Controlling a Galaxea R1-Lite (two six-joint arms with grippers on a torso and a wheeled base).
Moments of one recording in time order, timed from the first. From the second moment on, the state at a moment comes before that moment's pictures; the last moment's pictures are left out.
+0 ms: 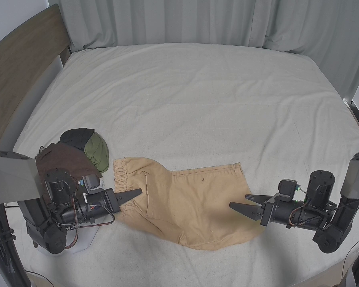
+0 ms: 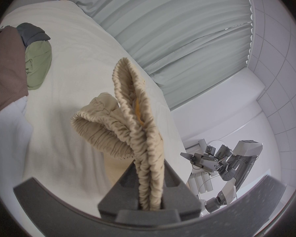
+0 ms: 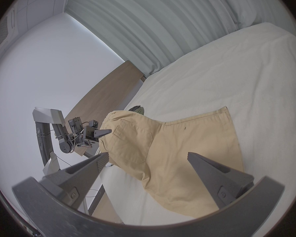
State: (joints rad) left arm -0.26 2.12 -0.34 -1.55 -0.63 -0.65; right arm 0.40 2.05 -0.24 -1.55 0.48 0.40
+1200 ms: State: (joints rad) left arm -0.39 2.17 -0.47 -1.55 -0.58 -0.74; right arm 0.40 2.03 -0.25 -1.55 0.48 0.40
